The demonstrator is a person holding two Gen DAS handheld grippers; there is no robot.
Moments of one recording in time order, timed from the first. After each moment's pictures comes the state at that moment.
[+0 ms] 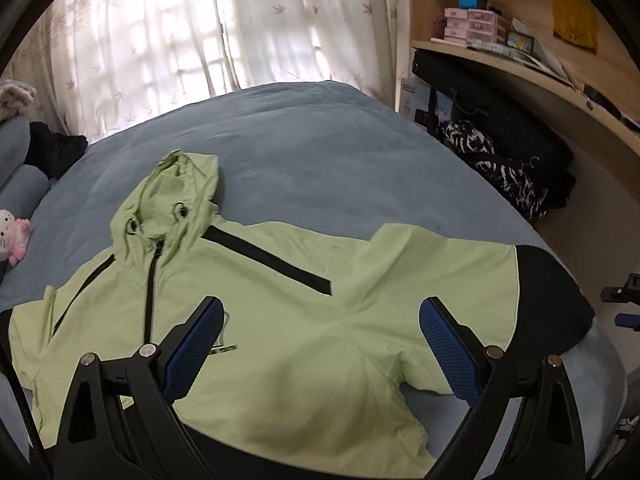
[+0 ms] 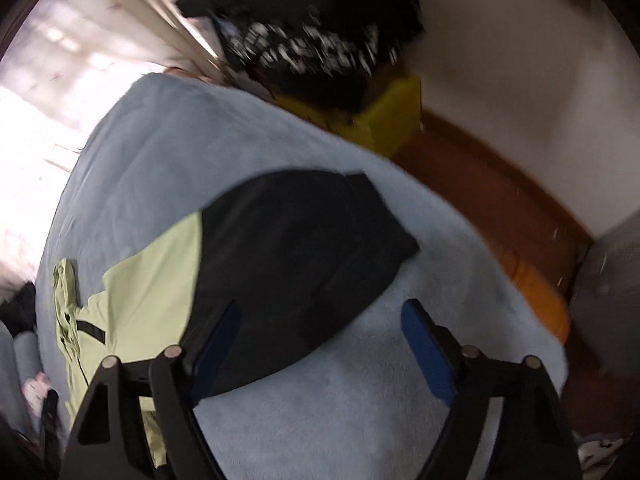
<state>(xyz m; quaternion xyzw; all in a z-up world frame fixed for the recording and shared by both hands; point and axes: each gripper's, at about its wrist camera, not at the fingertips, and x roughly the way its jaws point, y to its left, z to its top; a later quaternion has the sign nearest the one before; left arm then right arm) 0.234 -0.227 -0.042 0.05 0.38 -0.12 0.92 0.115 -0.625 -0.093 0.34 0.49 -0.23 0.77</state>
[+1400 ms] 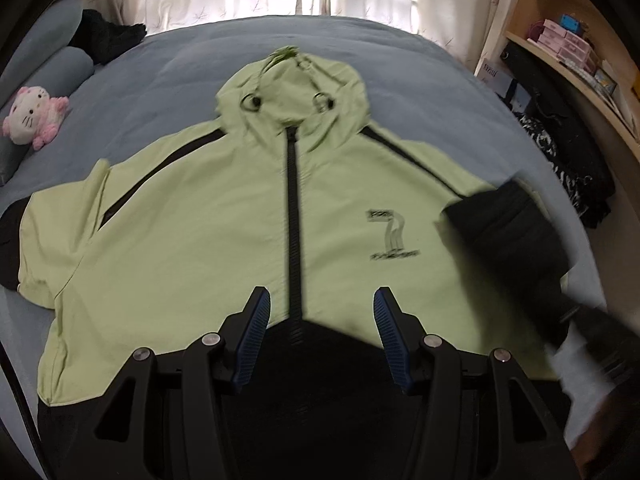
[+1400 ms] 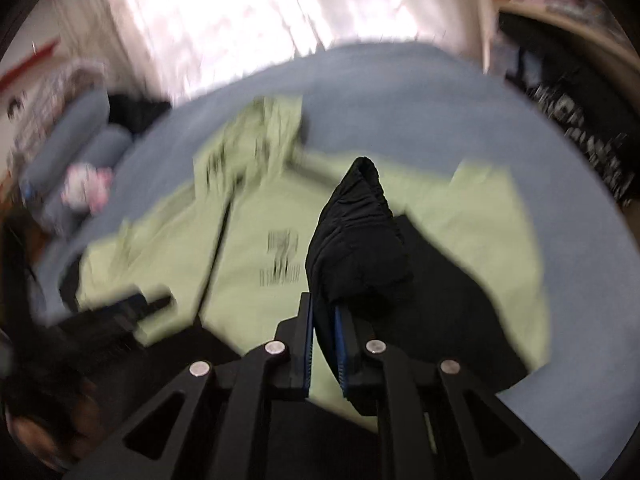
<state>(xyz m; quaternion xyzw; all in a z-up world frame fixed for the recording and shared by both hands) 0.228 -0.016 -0.092 -0.04 0.49 -0.05 0.87 0.195 -0.227 -0.083 0.09 0.47 0.07 0.88</state>
